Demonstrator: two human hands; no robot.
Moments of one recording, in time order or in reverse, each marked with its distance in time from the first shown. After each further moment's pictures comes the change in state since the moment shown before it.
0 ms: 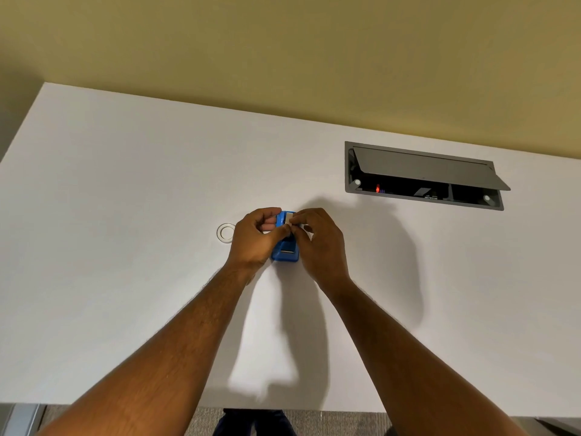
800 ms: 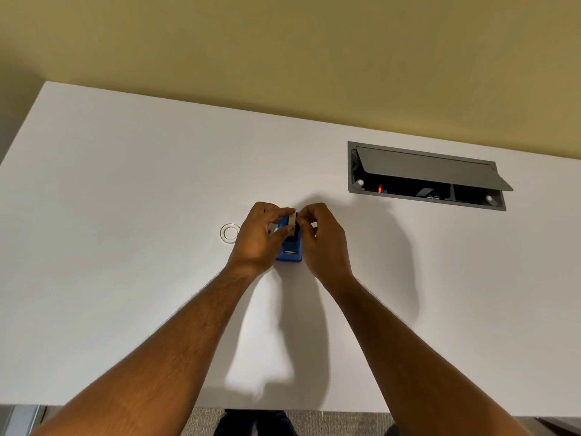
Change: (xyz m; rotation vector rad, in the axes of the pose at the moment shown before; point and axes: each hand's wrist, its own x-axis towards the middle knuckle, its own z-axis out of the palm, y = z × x) left_hand 0.003 0.000 -0.007 0.394 -0.085 0.317; right_hand 0.004 -0.004 0.001 0.031 -0.010 0.102
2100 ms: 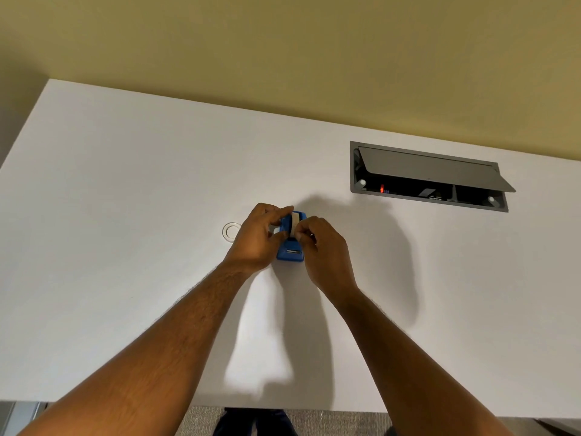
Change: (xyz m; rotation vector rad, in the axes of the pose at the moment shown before) left_hand 0.005 -0.015 -0.006 0.041 -0.127 0.009; right_hand -0.017 0.004 0.000 -0.084 -0.077 -0.054
